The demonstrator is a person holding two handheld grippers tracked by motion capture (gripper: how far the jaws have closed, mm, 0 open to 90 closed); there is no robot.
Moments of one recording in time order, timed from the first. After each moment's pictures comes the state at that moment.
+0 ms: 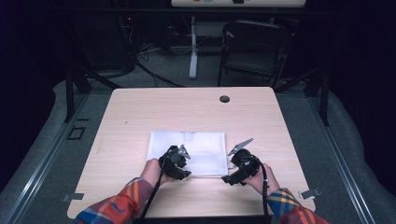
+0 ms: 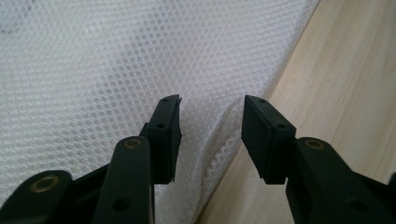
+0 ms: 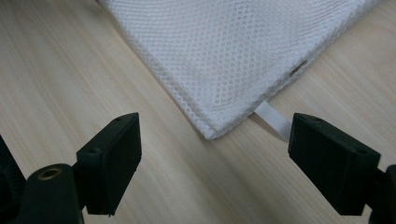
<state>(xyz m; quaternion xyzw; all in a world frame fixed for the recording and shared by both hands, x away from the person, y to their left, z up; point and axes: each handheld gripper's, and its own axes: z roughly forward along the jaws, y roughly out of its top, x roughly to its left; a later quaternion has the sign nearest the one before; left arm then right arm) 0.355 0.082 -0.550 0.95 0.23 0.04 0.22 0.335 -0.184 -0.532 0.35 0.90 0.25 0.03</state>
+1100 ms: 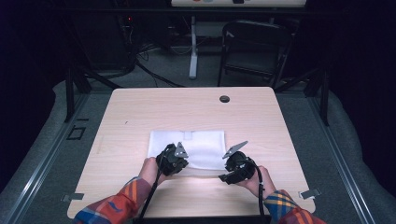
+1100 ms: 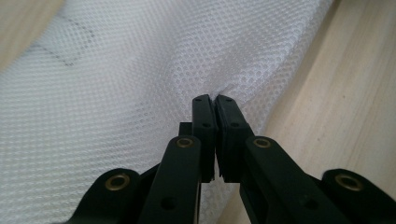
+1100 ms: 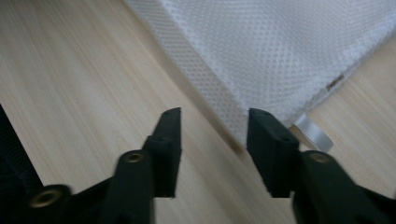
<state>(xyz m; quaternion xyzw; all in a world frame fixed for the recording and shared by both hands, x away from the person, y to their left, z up) 0.348 0.090 -0.534 0.93 0.23 0.13 0.27 0.326 -0.167 -0.527 0.33 0.91 0.25 0.04</state>
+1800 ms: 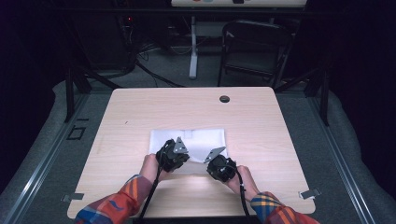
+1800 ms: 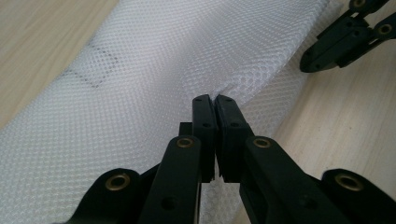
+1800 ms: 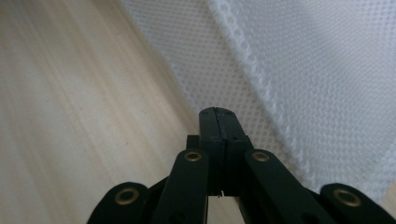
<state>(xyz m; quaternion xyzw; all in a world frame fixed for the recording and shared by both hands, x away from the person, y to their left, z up) 0.353 0.088 -0.525 0.91 0.23 0.14 0.30 0.332 -0.115 -0.552 0.27 0.92 0.26 0.12</state>
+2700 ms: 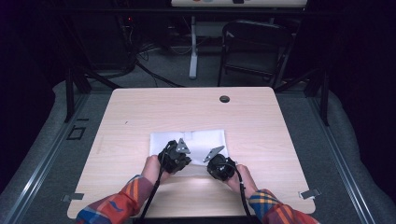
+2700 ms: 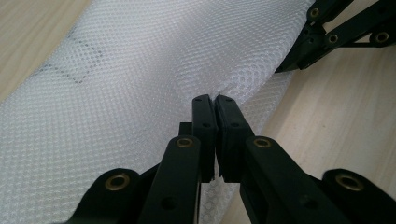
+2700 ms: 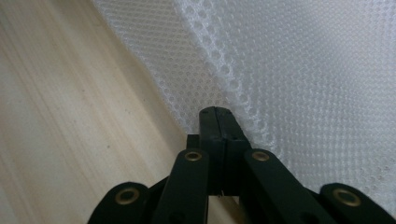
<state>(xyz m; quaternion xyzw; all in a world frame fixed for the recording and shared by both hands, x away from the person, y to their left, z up) 0.349 0.082 -0.521 0.92 0.24 0.11 0.28 0.339 -0.115 -0.561 0.28 0.92 0.24 0.11</state>
